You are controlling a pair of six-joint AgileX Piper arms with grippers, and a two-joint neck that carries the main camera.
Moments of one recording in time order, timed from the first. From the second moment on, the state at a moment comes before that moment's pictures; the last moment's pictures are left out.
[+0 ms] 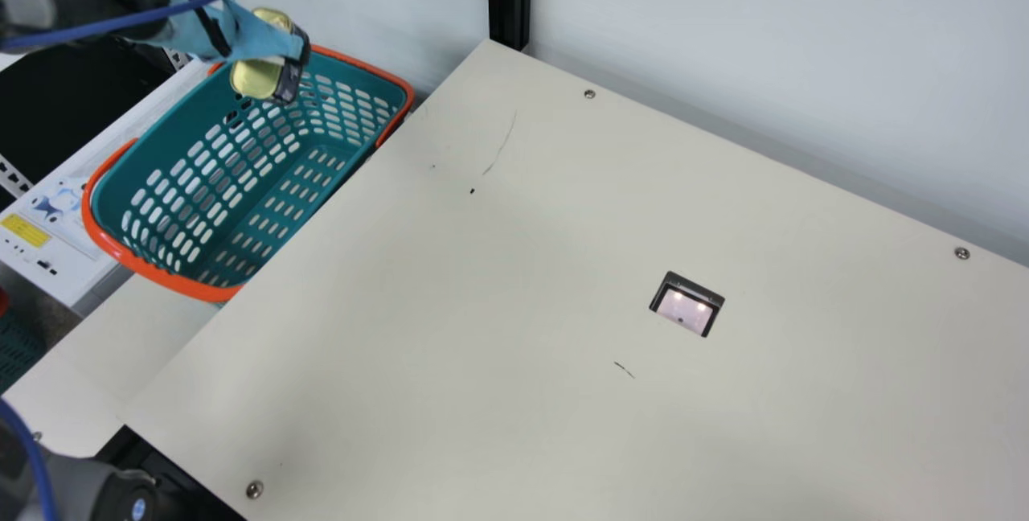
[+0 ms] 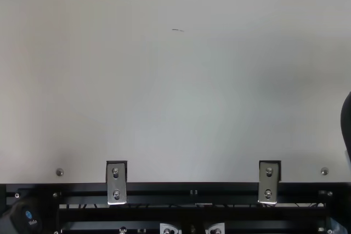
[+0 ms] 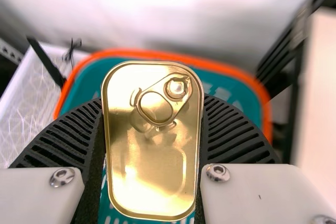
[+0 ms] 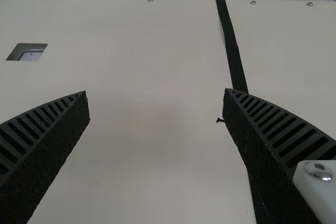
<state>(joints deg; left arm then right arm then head) 30.8 99.7 -69.5 -27.2 23.6 37.8 -4.0 13.5 -20.2 4.9 38.2 -6.5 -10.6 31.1</state>
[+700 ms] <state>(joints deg) 29.2 80.6 -72.2 -29.3 51.5 30.0 -4.0 13.5 -20.2 4.9 38.2 -6.5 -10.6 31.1</state>
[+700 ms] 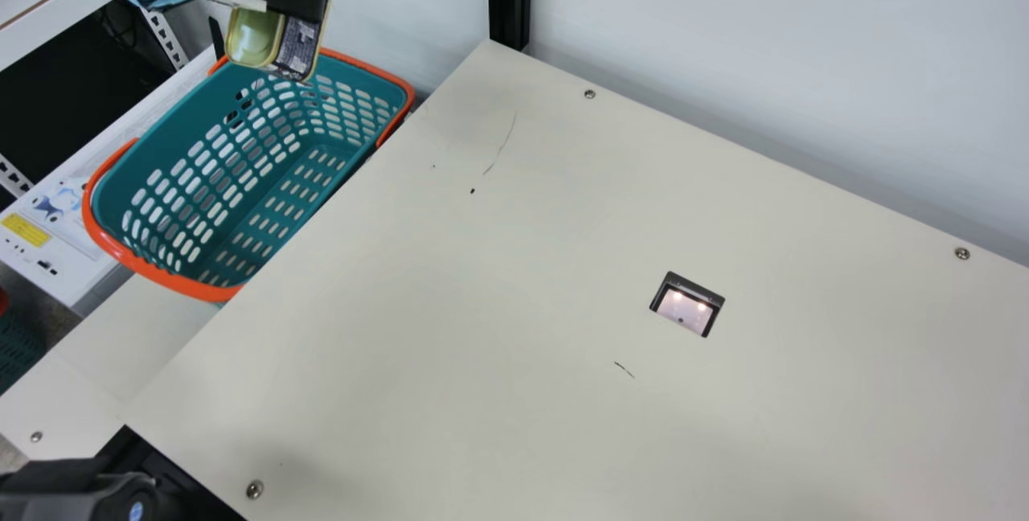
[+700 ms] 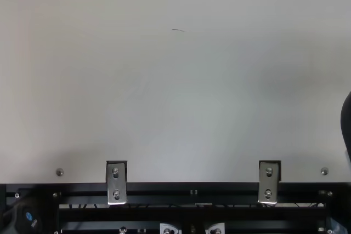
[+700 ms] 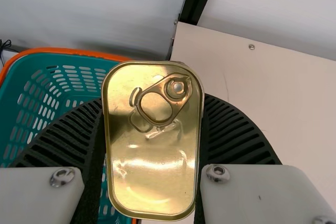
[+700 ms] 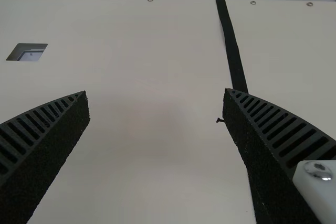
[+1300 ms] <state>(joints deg) 29.8 80.5 -74.5 -28.8 63.7 20.8 -4.0 13.5 -20.2 4.9 38.2 -6.5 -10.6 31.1</state>
